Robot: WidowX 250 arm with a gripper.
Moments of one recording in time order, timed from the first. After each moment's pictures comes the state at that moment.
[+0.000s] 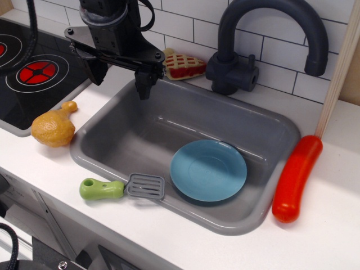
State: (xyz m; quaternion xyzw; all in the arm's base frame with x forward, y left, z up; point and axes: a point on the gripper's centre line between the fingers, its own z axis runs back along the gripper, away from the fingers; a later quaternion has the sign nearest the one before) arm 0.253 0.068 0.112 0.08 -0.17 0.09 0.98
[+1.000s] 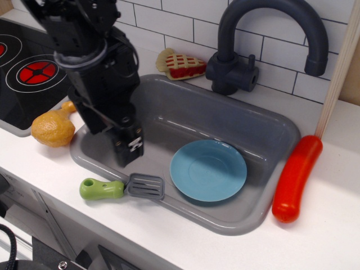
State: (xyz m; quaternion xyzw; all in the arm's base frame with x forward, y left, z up) arm 0.184 0.033 0.100 0.00 -0.07 -0.18 0.98
